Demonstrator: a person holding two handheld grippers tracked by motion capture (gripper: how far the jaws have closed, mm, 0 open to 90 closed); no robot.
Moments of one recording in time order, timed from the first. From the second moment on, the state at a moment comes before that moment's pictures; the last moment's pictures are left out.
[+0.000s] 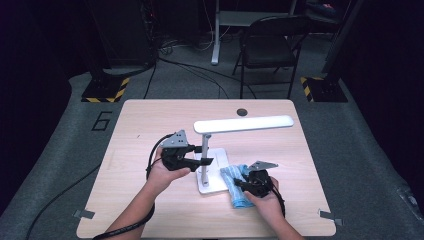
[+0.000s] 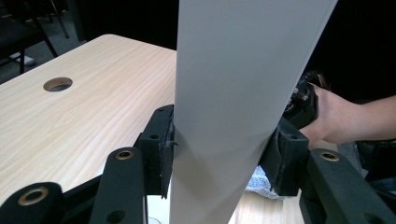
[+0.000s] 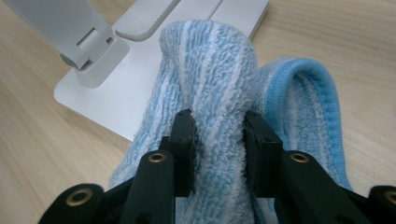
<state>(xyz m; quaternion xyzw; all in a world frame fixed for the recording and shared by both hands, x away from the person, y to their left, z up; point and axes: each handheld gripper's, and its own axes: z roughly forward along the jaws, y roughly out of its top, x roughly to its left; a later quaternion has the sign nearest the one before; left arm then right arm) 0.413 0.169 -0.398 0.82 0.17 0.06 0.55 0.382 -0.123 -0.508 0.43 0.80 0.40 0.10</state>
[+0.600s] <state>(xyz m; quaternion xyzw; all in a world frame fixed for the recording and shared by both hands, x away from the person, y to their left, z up) 0.419 0.158 -0.397 0.81 0.19 0.08 0.54 0.376 -0.112 -0.505 0.41 0.81 0.40 0.14</state>
